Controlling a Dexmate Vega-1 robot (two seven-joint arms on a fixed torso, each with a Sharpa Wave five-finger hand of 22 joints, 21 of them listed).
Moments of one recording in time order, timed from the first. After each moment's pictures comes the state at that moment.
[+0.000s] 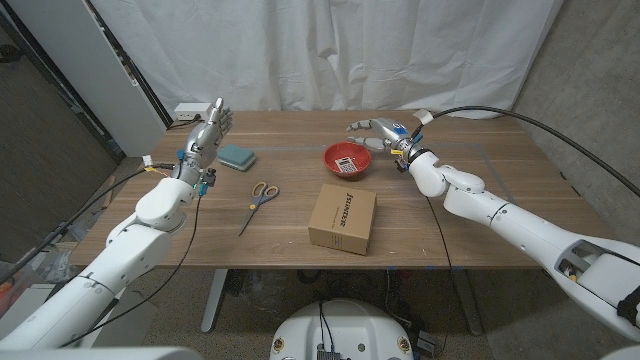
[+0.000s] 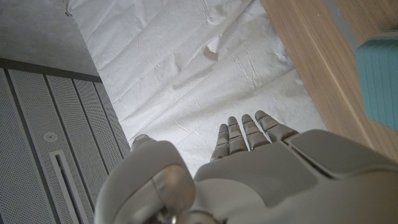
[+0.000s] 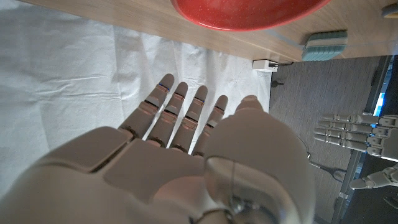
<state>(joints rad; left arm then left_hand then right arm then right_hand) 1.17 0.76 0.10 -1.78 -0.57 -0.21 0.16 0.47 0.06 -0.17 0.10 0.35 0.07 0.06 0.20 0.18 0.12 0.01 0.20 0.19 0.08 0.01 0.19 0.18 0.05 -0.01 0.20 0.17 -0.55 -0.63 -0.77 -1.39 -0.50 0.15 -0.32 0.96 0.16 -0.03 0.12 0.20 0.66 -0.17 0.20 0.26 0.66 -0.12 0.22 0.22 0.55 -0.05 0.19 0.22 0.53 -0.05 0.22 0.20</state>
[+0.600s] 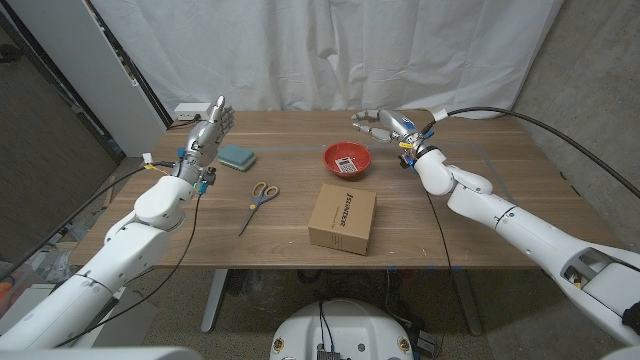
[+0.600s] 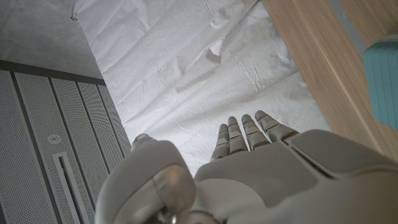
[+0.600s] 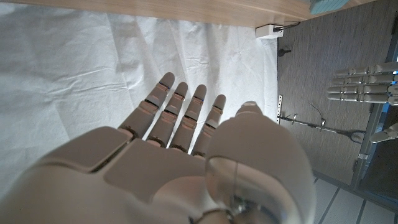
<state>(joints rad) 1.18 0.76 0.10 -1.79 -0.58 -0.21 0.16 0.47 0.06 -0.18 0.10 0.35 0.07 0.06 0.20 0.18 0.12 0.01 0.20 0.19 0.08 0.01 0.19 0.18 0.05 -0.01 0.20 0.17 -0.60 -0.63 -0.69 -1.42 -0.39 0.21 -0.34 0.92 0.17 -0.03 0.14 0.19 0.65 -0.16 0.20 0.25 0.66 -0.10 0.23 0.21 0.55 -0.05 0.19 0.21 0.54 -0.05 0.22 0.20</state>
